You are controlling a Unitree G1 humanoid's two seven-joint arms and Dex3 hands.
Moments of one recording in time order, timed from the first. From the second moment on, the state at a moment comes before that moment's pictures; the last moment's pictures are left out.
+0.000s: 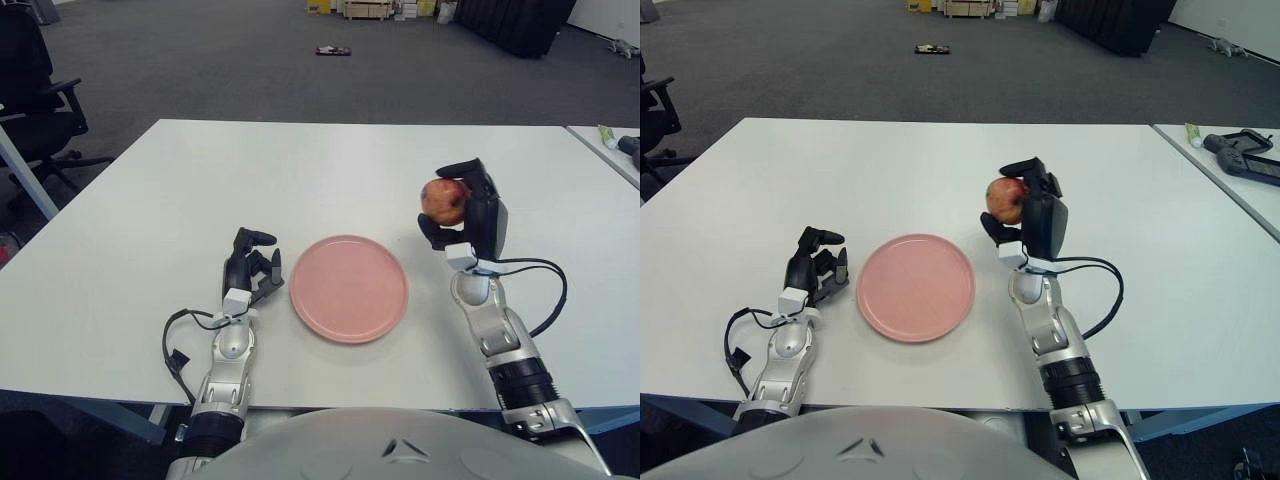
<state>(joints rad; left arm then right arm) 0.17 -0.04 0.00 0.22 0.17 -0.34 0.21 -0.05 -0.23 0.16 0.03 -0.50 -0.29 -0.55</state>
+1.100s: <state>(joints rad) 0.16 -0.04 0.00 0.23 0.16 -0.36 0.21 0.01 -0.26 0.31 -0.08 -0.49 -0.44 -0.03</state>
